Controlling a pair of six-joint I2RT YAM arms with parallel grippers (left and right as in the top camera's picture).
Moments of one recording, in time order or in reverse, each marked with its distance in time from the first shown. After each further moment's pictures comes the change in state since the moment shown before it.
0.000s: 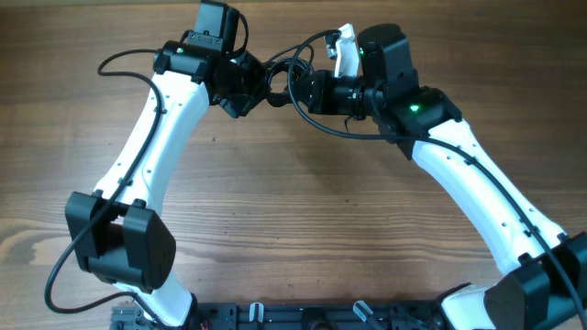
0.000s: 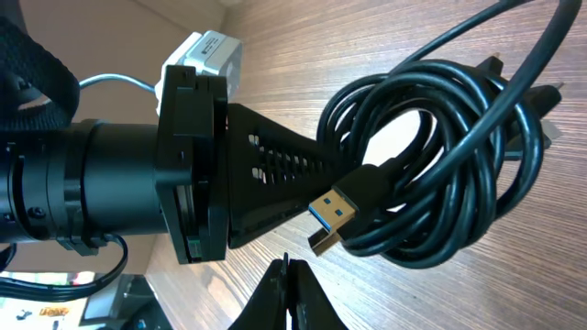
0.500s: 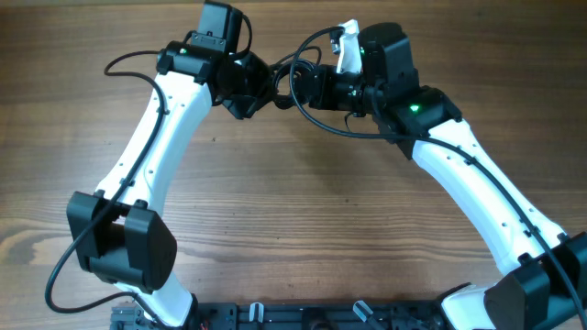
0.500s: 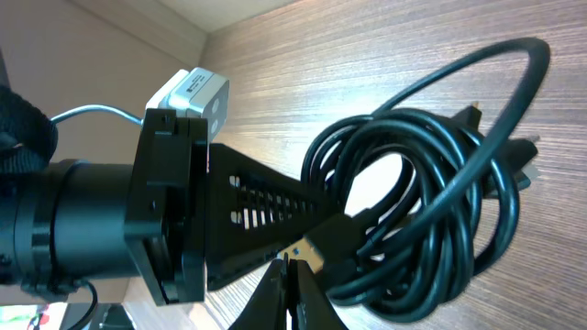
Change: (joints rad) left arm -0.014 0.000 0.000 -0.002 0.050 0.000; right arm 0.000 0.000 0.000 0.021 0.087 0.003
